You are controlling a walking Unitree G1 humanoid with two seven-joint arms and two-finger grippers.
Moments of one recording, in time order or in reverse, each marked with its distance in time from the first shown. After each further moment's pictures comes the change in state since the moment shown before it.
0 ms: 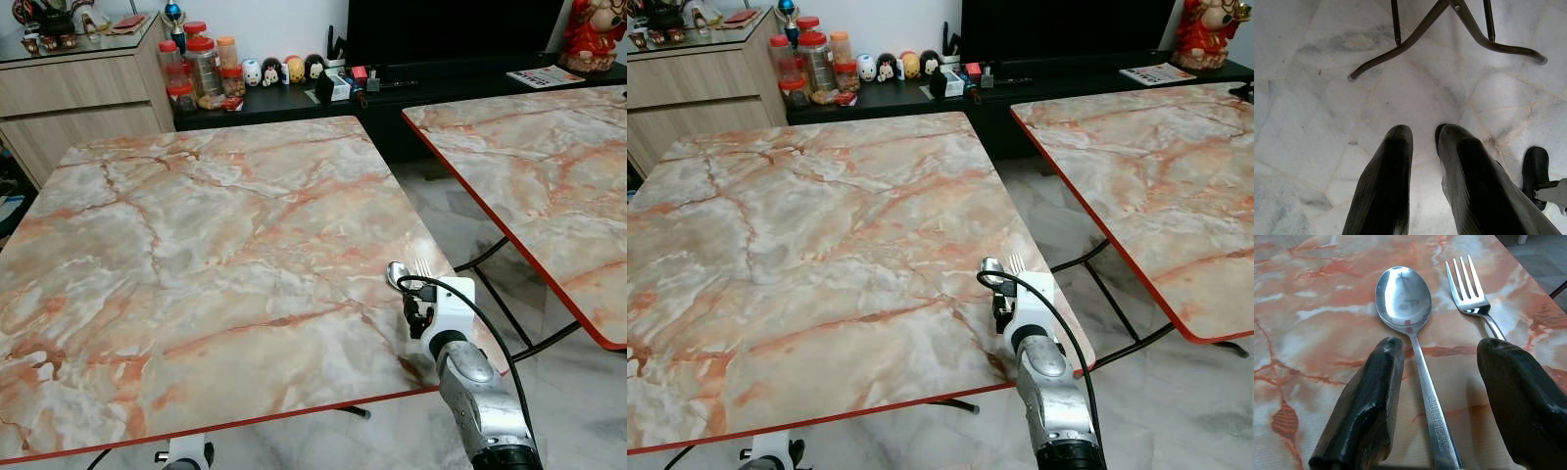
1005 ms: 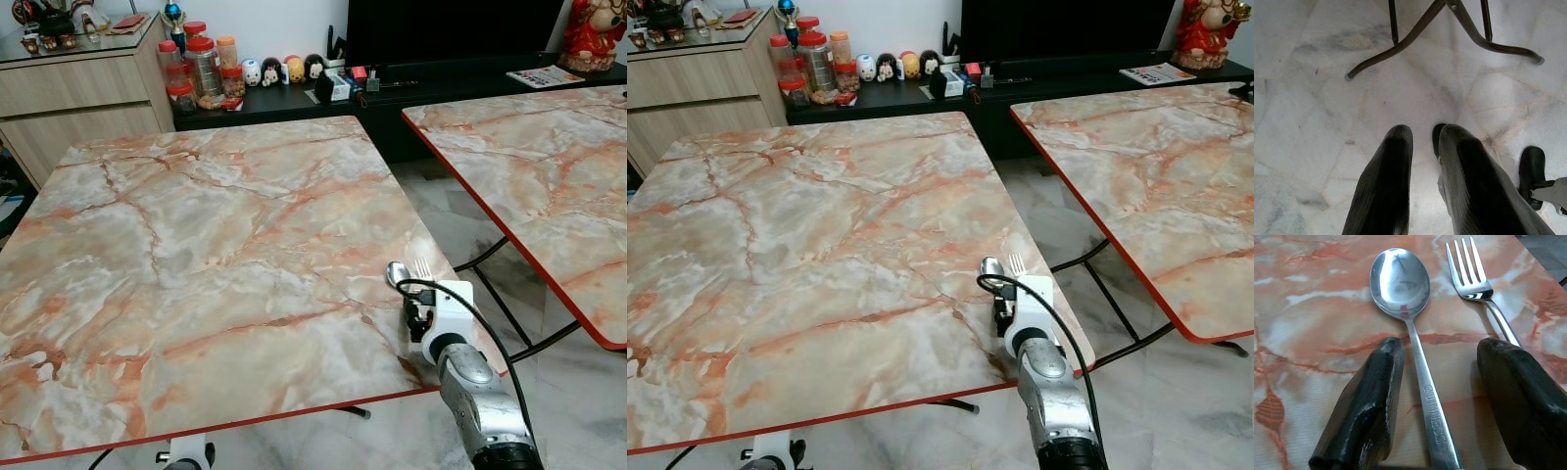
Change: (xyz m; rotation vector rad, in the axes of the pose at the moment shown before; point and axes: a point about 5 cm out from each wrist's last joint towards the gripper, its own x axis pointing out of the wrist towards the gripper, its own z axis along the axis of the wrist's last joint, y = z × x) left arm 0.000 -0.003 0.000 -0.008 0.002 -0.005; right arm 0.004 -0.003 -0.007 -0.010 0.029 0.001
